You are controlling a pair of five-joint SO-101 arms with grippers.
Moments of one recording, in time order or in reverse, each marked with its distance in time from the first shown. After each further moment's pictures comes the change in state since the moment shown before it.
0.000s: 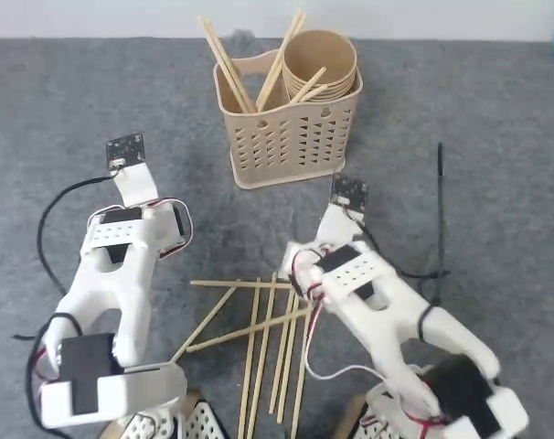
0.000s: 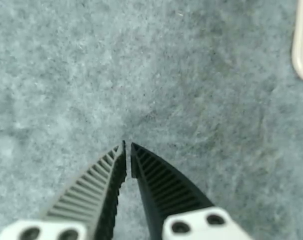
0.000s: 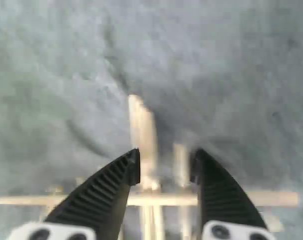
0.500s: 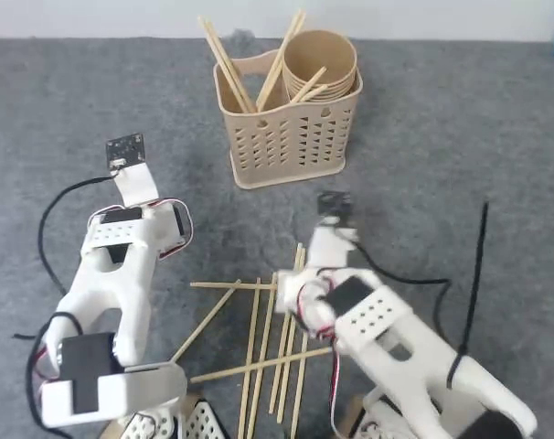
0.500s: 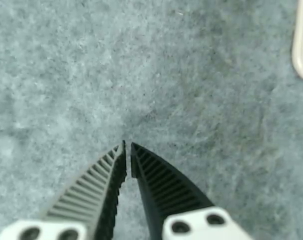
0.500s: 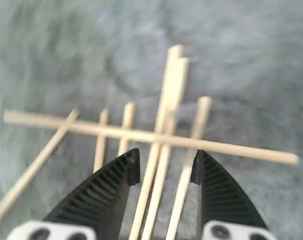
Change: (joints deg) left arm 0.0 0.0 0.0 0.0 0.0; right arm -9.7 -21.0 10.4 8.1 11.9
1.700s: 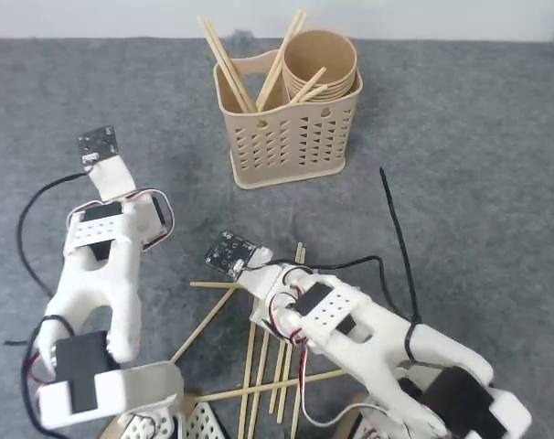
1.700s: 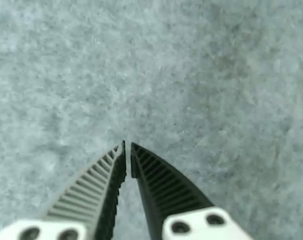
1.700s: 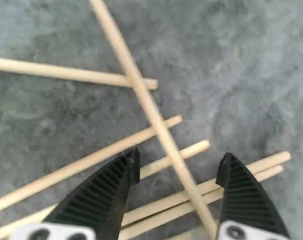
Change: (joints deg) left arm -5.2 0.4 -3.2 -1.0 0.3; right arm -5.0 17.5 -2.4 -17.2 48.5
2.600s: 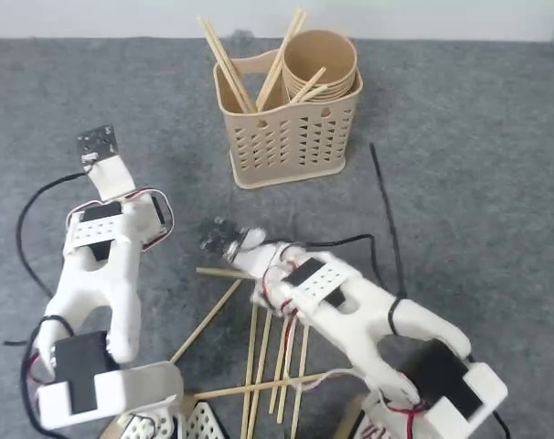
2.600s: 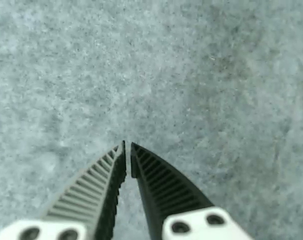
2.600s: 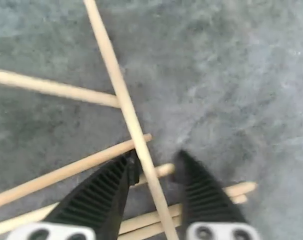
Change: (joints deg) left arm 0.0 0.0 0.0 -0.3 0.0; right arm 5.3 10.8 -9.8 1.1 7.6
